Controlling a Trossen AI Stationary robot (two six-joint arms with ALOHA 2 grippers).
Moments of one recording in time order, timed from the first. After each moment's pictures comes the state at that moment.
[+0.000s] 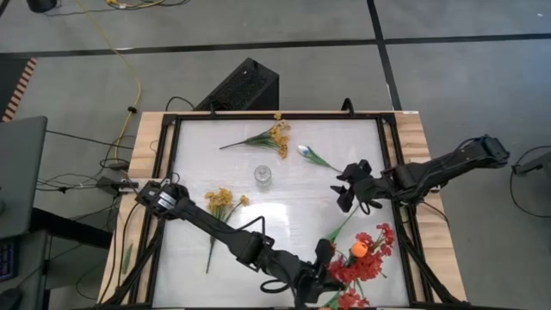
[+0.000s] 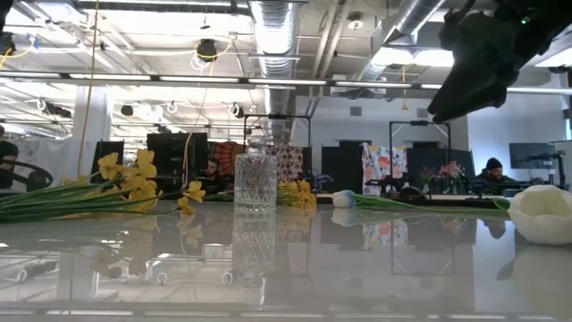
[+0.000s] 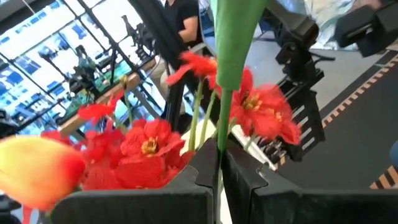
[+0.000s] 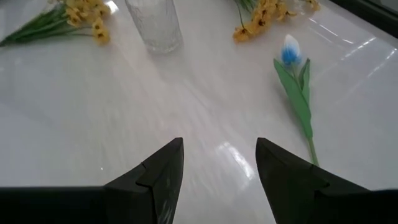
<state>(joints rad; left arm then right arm) -0.49 2.23 2.04 0.05 -0.20 0.49 0.28 0.95 0.63 -0.52 0.55 0.71</state>
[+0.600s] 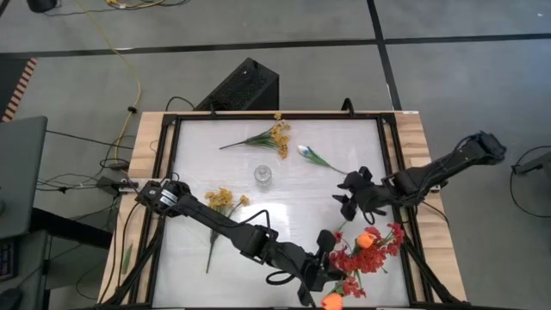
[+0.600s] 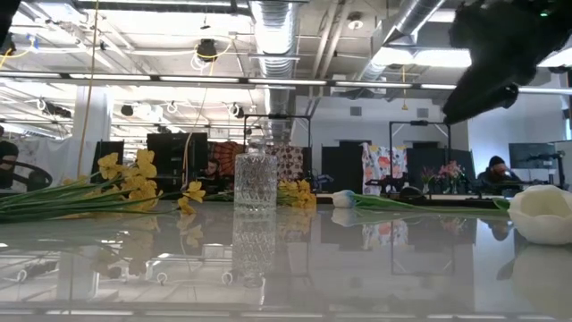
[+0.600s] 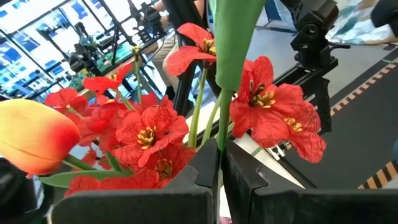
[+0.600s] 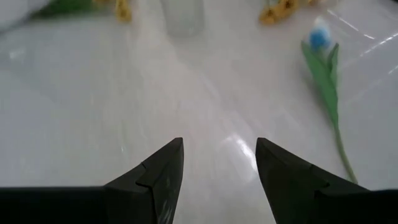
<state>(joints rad) -0.45 2.23 2.04 0.00 -0.19 0.44 0.38 0.97 0.63 -0.54 0.54 0.76</state>
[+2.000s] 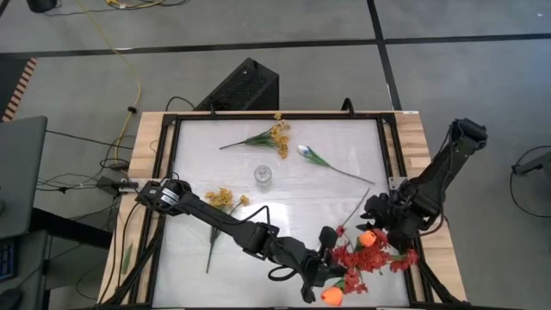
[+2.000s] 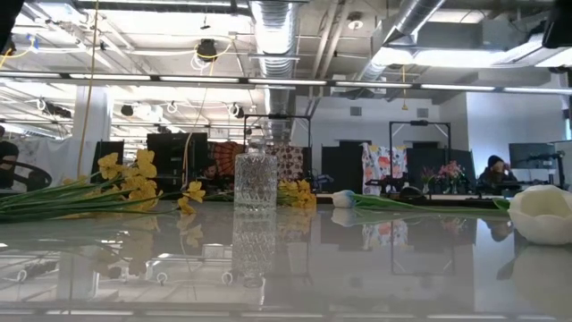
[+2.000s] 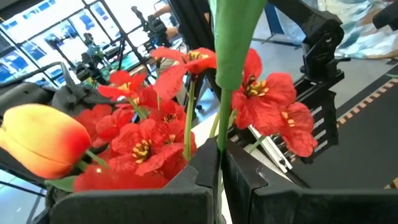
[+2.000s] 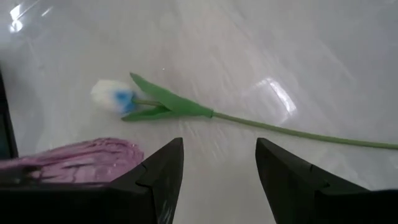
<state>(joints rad) -0.43 2.23 2.01 0.09 -0.16 0.44 0.91 0.97 0.62 -0.81 0.52 1.38</state>
